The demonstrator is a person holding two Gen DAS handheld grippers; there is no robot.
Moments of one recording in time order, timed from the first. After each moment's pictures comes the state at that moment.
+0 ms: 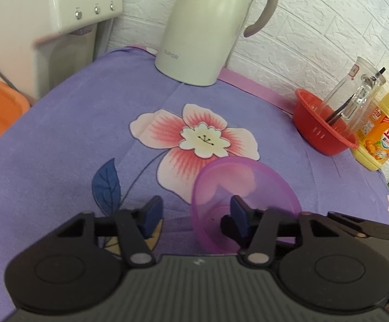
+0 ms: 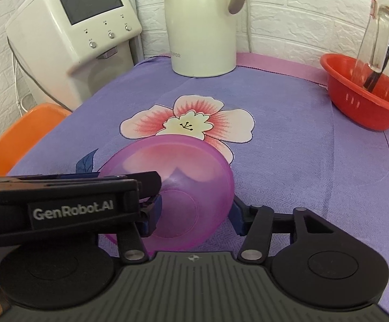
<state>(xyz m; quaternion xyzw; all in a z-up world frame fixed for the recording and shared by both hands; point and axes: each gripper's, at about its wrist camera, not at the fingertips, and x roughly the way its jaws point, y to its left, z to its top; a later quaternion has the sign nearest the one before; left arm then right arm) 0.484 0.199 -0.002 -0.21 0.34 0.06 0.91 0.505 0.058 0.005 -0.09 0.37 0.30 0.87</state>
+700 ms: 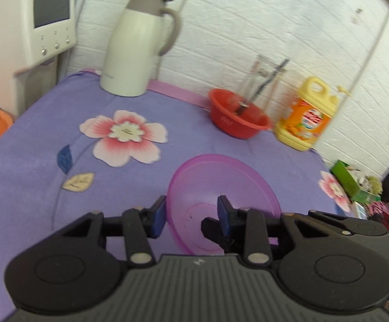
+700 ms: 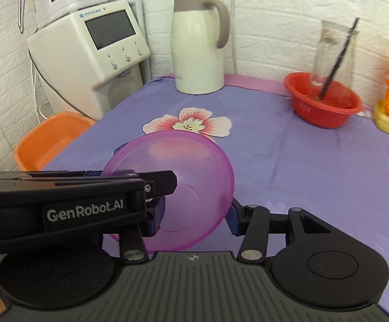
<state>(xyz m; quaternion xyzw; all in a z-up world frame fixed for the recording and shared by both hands) 0.376 0.098 0.075 -0.19 0.30 -0.02 0.93 0.396 -0.032 0.076 -0.06 0.34 0.29 0.89</state>
